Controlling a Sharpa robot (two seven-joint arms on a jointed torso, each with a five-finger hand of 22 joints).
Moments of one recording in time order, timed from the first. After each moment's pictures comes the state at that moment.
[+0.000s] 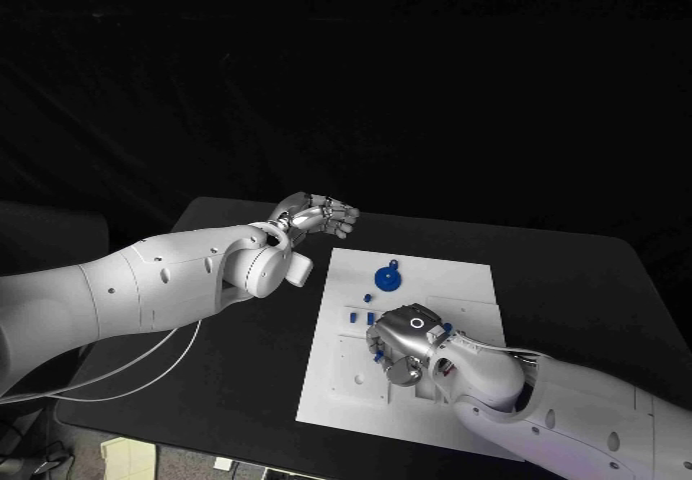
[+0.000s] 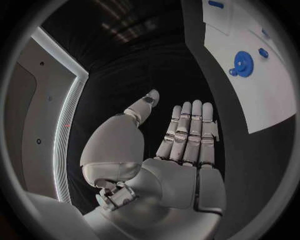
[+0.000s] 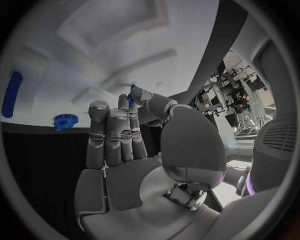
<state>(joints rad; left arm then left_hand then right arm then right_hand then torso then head) 1.26 -0.75 -0.11 1.30 -0.17 -0.32 0.29 1.04 -0.11 0.50 -0.24 0.06 0.82 0.18 0.31 0.47 1.06 0.17 0.07 0.11 0.81 0.16 0.50 0.33 0.08 0.63 0.06 0.61 1.04 1.01 -0.55 -0.13 1.48 -1.98 -0.33 -0.22 1.18 -0.26 0.92 -0.21 0.05 1.09 0.09 0.40 0.42 1.31 0.01 0.18 0.21 1.33 -0.08 1.07 0.89 0.23 1.26 -0.03 0.84 1.31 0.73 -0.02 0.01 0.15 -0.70</state>
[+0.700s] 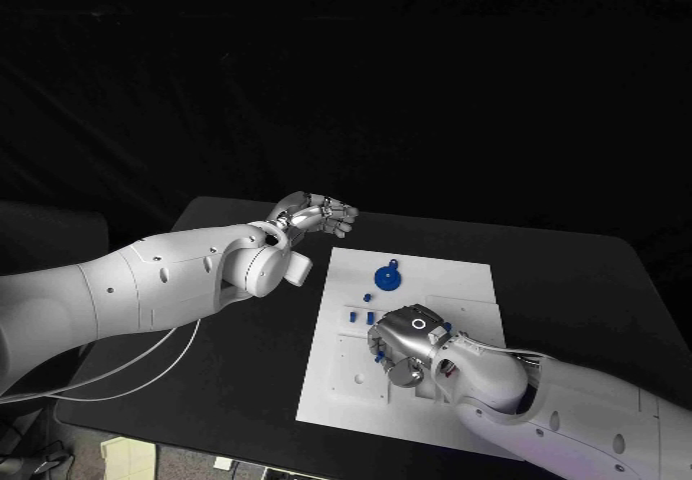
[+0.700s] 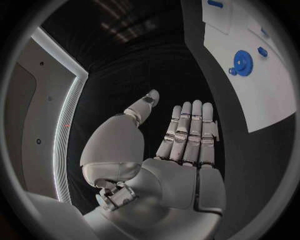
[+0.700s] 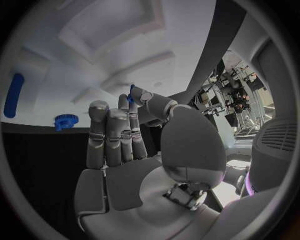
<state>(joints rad) 1.26 -0.75 -0.11 1.30 -0.17 -0.32 0.29 1.04 -0.11 0.50 -0.24 0.06 0.82 0.18 0.31 0.47 1.06 0.17 0.07 0.11 0.81 0.16 0.50 0.33 0.08 0.63 0.06 0.61 1.05 1.01 -0.56 -0.13 1.50 -1.98 -0.33 -0.22 1.18 -0.26 0.92 -0.21 0.05 1.09 0.09 0.40 0.42 1.31 0.01 0.18 0.21 1.33 -0.08 1.07 0.89 0.23 1.26 -0.03 0.84 1.31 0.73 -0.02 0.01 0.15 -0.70</state>
